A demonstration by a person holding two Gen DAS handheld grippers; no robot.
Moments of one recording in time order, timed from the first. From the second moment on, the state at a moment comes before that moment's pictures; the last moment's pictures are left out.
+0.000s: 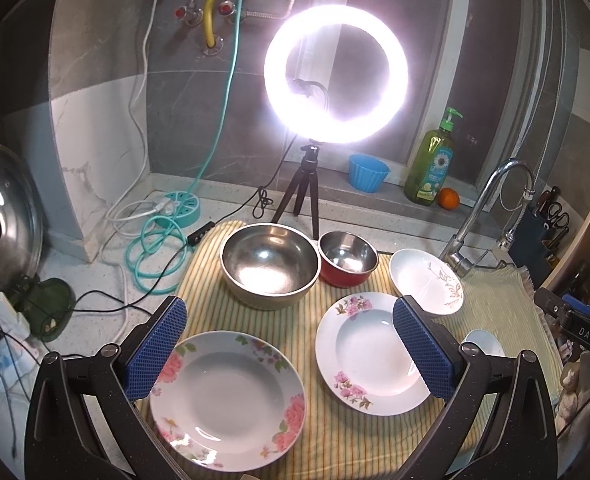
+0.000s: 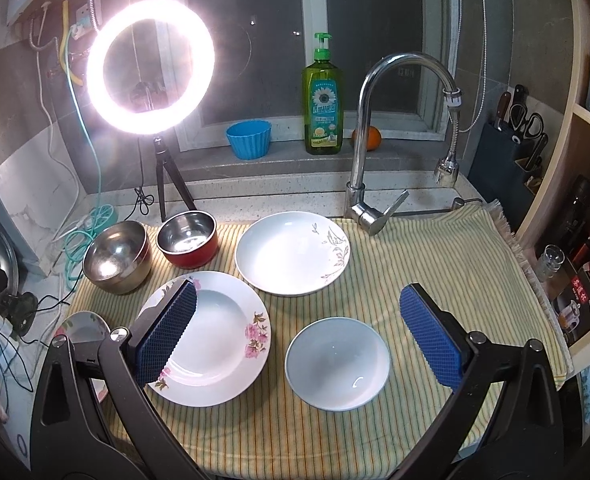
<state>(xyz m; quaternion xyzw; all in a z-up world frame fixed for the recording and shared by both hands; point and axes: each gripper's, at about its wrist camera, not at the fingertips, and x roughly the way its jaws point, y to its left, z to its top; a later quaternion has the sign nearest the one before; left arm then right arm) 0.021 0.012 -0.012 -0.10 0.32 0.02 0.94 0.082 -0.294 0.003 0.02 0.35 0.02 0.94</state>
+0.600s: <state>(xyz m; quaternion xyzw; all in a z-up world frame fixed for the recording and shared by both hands) 0.051 0.015 -0.046 -0.13 0.38 -0.04 0.91 0.102 -0.302 -0.039 0.08 0.44 0.13 0.88</state>
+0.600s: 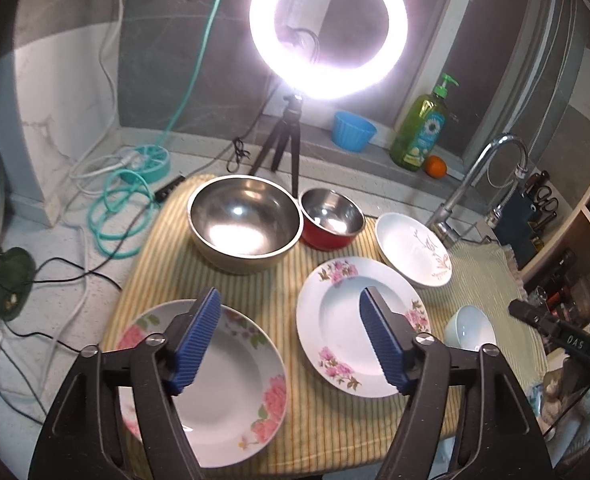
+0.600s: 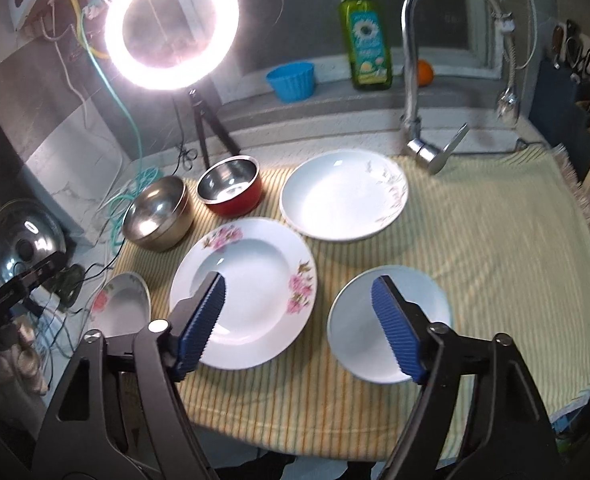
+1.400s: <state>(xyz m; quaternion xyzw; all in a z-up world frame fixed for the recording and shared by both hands) 0.159 -0.026 -0.118 -0.08 0.51 -0.19 0.83 0.093 -0.287 -0.131 0.19 0.56 0.14 0.80</state>
